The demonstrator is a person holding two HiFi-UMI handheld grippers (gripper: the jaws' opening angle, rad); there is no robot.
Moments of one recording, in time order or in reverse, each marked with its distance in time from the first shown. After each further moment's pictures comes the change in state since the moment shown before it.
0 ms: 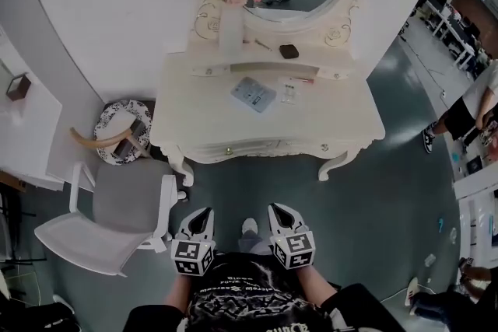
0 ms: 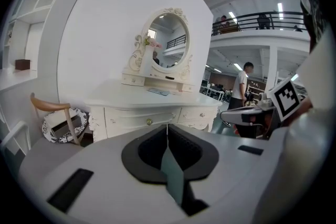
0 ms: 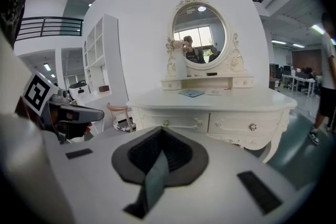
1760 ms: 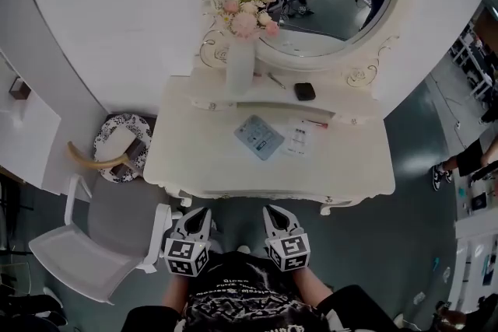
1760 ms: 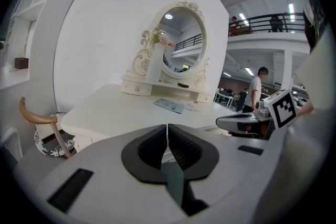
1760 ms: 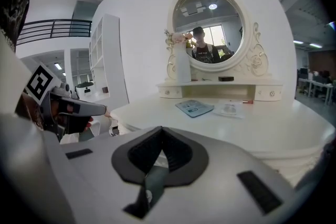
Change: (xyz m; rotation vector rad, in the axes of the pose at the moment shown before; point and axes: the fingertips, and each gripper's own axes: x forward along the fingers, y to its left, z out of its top) left arm 0.124 0.046 0.092 -0.067 -0.025 0.069; right arm 0.134 -0.074 0.084 -0.067 -0.003 0.120
